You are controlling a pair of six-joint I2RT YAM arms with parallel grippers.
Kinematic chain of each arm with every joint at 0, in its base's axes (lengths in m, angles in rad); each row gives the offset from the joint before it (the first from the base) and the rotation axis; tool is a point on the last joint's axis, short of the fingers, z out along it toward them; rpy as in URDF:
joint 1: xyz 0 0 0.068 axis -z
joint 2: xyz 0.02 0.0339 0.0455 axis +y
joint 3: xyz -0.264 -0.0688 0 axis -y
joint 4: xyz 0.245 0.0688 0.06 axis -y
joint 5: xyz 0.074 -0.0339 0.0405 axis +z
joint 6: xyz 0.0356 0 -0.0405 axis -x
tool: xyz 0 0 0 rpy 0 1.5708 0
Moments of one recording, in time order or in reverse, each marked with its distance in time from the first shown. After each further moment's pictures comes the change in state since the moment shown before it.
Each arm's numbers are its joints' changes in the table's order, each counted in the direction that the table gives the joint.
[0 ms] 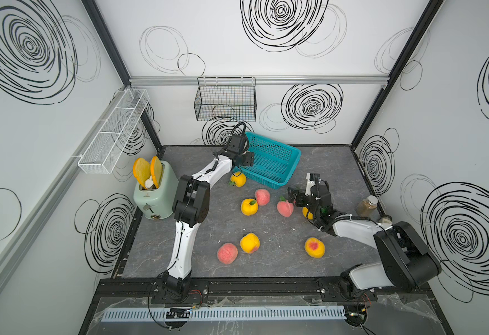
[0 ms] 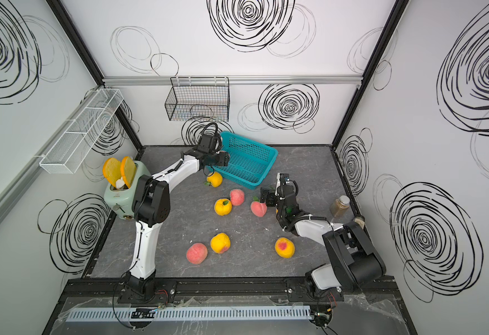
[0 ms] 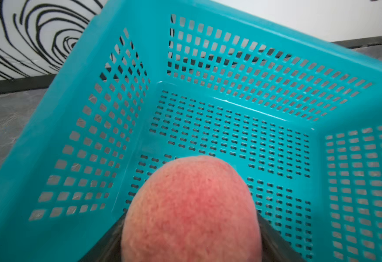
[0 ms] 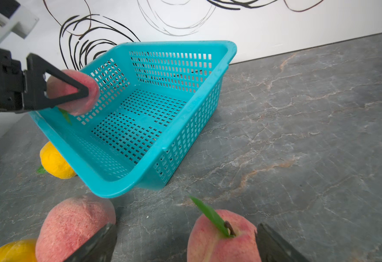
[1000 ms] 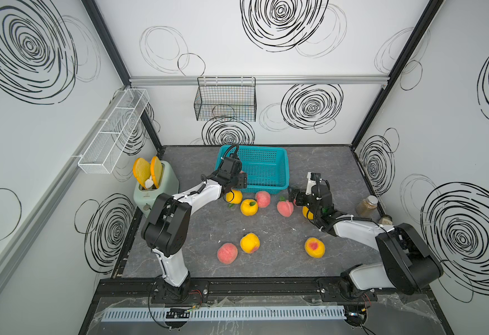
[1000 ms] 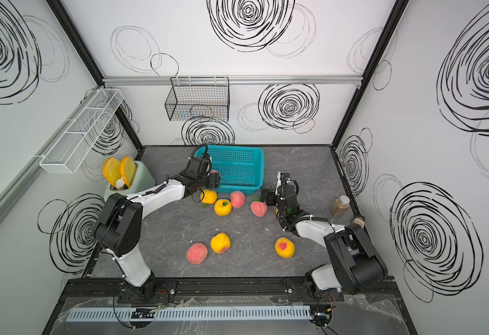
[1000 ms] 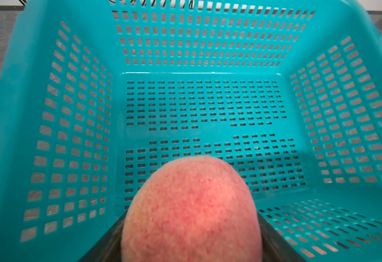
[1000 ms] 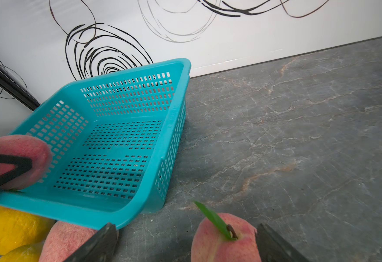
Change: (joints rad) left arm 0.070 -0.450 -0.659 0.208 0.091 0.103; right arm 0.000 -0.013 0.000 0.001 0.002 -0.008
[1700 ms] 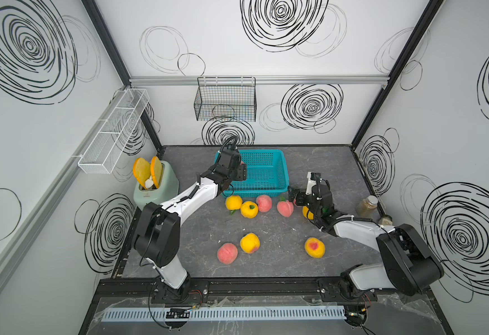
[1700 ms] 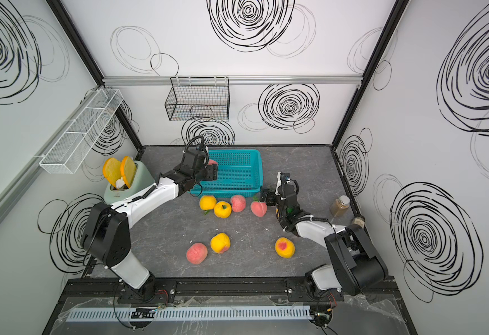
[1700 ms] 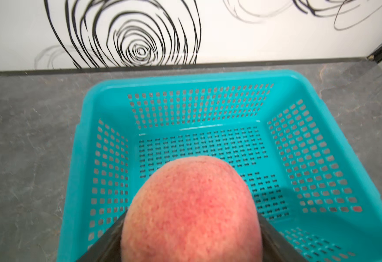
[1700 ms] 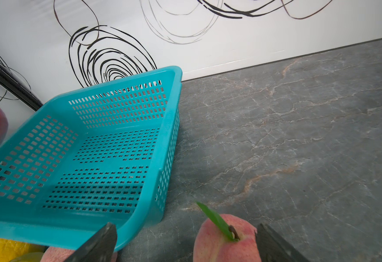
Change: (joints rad) left arm 0.013 -0.070 0.130 -0.071 0.120 -0.040; right arm 0.000 -0.007 0.000 0.000 0.007 0.000
